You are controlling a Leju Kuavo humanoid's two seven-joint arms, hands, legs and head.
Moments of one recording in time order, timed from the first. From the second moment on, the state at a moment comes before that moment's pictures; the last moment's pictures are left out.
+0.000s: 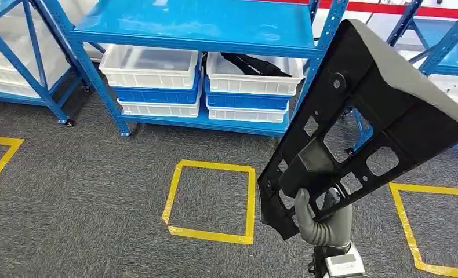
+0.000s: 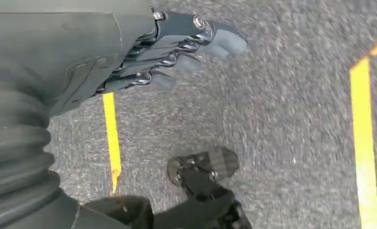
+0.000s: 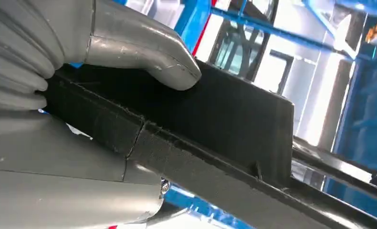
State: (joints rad) left arm -0.09 -0.13 0.96 -0.20 -1.13 0.18 -0.42; right arm 0.19 -0.02 0.33 -1.91 0.25 -0.35 -0.52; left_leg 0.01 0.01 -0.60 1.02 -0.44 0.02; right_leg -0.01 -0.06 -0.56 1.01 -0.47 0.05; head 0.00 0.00
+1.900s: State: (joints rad) left arm -0.06 -0.09 0.97 -0.20 -1.16 -0.01 -0.28; right arm 0.19 -0.02 0.35 -1.90 0.27 -0.29 -0.54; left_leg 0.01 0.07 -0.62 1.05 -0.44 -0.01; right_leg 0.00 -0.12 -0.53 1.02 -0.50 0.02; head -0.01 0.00
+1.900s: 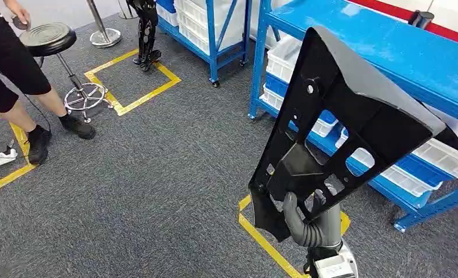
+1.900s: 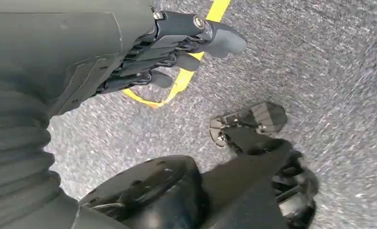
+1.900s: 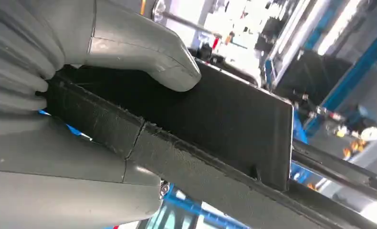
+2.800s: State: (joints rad) left arm -0.06 -0.09 0.97 -0.20 -1.15 -0.02 -0.31; right arm 0.20 -0.02 0.36 -1.90 0.28 -0.29 -0.53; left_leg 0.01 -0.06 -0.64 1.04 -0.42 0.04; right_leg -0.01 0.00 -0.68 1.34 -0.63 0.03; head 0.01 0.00
